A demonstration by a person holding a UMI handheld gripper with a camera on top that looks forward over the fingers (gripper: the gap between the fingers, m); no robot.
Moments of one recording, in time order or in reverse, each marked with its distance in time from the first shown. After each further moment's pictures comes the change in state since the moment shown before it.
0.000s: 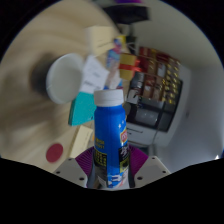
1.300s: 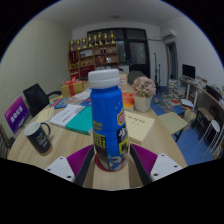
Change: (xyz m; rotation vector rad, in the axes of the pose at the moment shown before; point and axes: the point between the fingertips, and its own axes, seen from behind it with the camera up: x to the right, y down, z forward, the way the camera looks) arm -0.165 0.068 0.027 0.181 -0.552 1.715
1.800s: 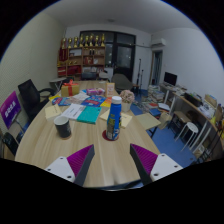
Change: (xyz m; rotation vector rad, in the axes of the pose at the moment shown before) arm -0.056 0.000 -0.235 -0.013 0.239 -0.049
